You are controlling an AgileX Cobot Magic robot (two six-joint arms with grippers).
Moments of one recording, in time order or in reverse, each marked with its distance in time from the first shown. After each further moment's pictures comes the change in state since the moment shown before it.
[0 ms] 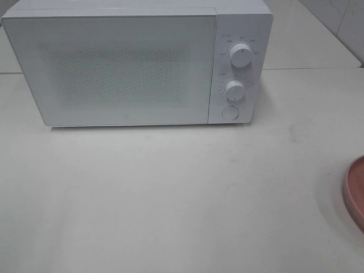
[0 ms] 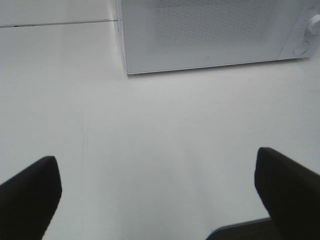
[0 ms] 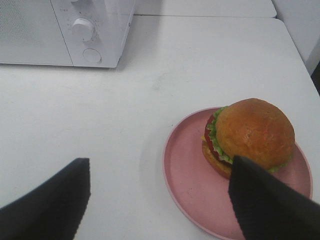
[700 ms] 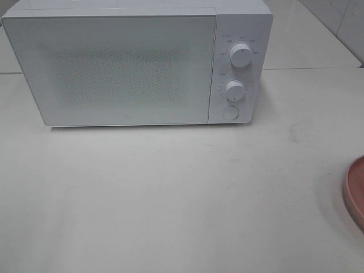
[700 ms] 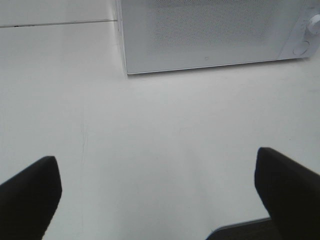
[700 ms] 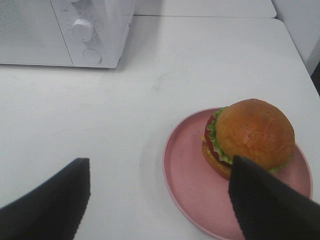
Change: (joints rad) left arm 0.000 0.000 0.000 0.000 0.000 0.000; right arm 0.000 0.000 0.000 0.000 -0.002 0.000
